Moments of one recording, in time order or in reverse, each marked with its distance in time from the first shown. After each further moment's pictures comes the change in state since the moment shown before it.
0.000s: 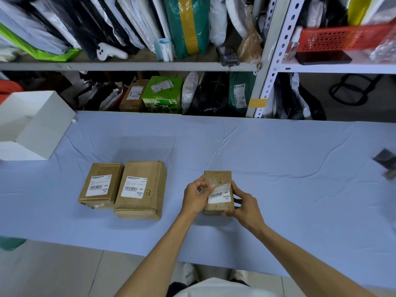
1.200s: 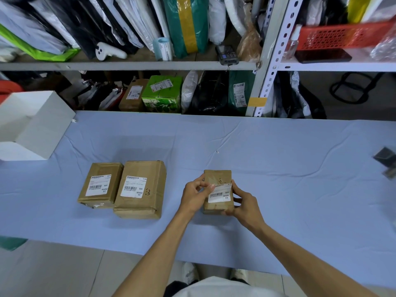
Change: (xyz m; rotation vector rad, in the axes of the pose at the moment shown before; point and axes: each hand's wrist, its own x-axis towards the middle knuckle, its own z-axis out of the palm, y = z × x) left_hand 0.006 -0.006 -0.004 -0.082 -0.080 0.002; right_hand 0.001 0.000 -0.002 0.000 -0.004 -0.006
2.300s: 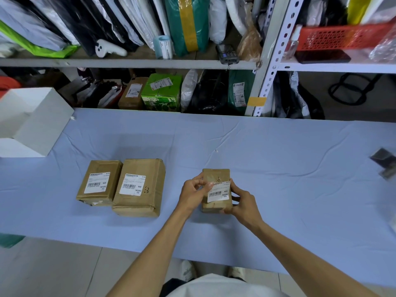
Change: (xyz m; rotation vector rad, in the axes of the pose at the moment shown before) left_hand -0.008 0.015 -0.001 -0.012 -0.012 -0.031; right_hand 0.001 -0.001 0.000 -0.016 -0.009 -0.007
